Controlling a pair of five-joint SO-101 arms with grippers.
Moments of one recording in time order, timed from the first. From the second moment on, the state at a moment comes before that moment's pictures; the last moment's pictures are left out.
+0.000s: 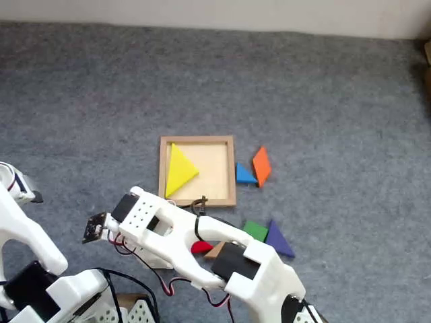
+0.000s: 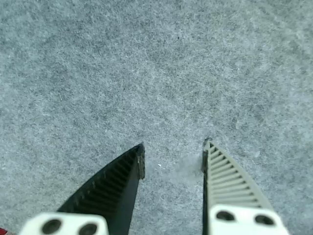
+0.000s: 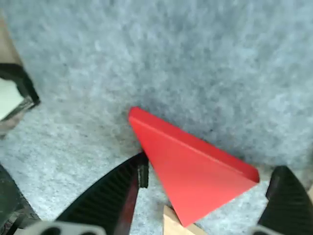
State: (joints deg) left arm -51.6 -10.4 21.8 78.3 -4.5; right arm -66.7 26.0 2.3 82.5 29.8
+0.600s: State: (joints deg) left arm -51.6 -10.4 21.8 78.3 -4.5; right arm -63.2 25.8 1.8 79.3 29.8
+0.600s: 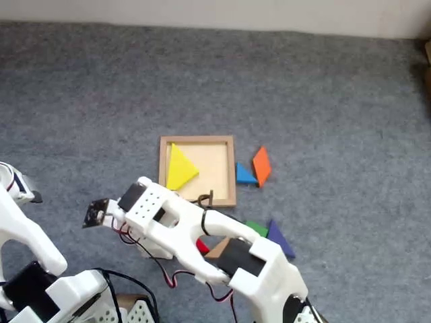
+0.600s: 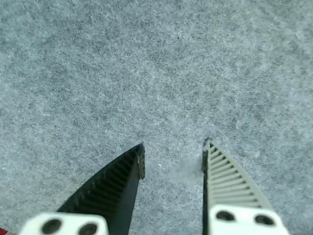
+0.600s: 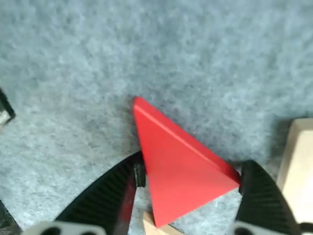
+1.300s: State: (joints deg) left arm -51.6 -10.4 21.8 78.3 -4.5; right arm -53.5 13.5 1.9 82.4 38.5
